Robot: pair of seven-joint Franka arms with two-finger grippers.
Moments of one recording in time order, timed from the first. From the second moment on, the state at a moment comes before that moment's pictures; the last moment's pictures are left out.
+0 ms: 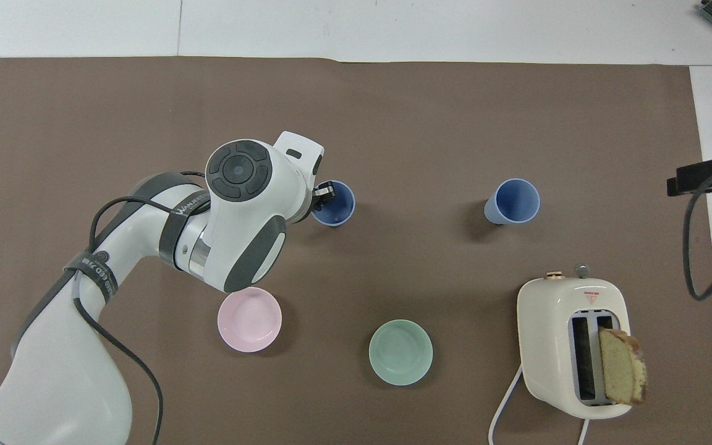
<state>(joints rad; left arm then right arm) -0.33 0.36 -0.23 -1.72 0.04 2.18 -0.86 -0.06 0.00 0.01 -1.50 0.01 1.57 -0.02</state>
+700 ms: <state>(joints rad) -0.15 0.19 -0.22 -1.63 0.10 1.88 -0.47 -0.06 0.00 0.01 -1.50 0.01 1.57 -0.02</state>
